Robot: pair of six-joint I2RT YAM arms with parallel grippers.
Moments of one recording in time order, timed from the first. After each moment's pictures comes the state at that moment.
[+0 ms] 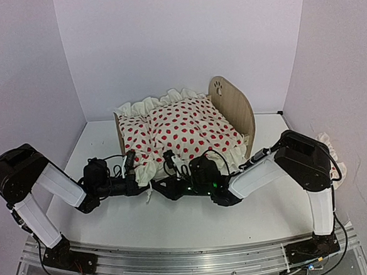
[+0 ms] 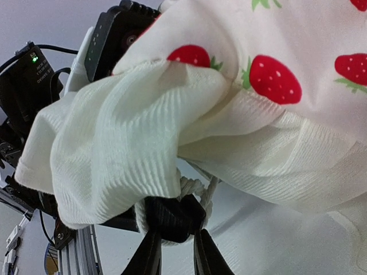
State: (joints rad) left arm -0.59 1.66 0.39 0.99 0.68 -0.68; right arm 1.04 2.09 1.08 0.73 -0.20 0.57
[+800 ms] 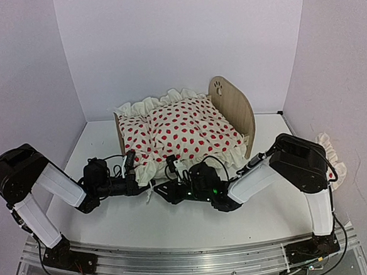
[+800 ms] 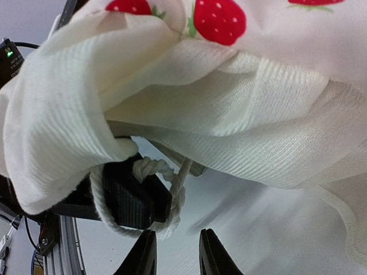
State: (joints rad) left arm -0.59 1.66 0.39 0.99 0.69 -0.69; right arm 1.06 2.12 1.04 0.78 -0.10 0.58
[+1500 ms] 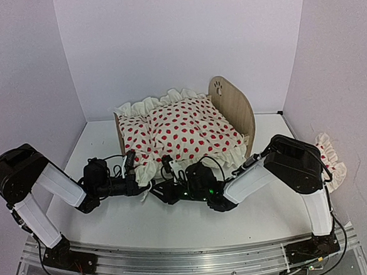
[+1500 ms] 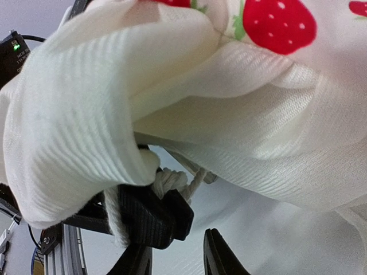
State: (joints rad) left arm -0.58 1.66 0.39 0.98 0.69 -0.67; right arm 1.06 2.17 1.10 0.80 -0.13 0.57
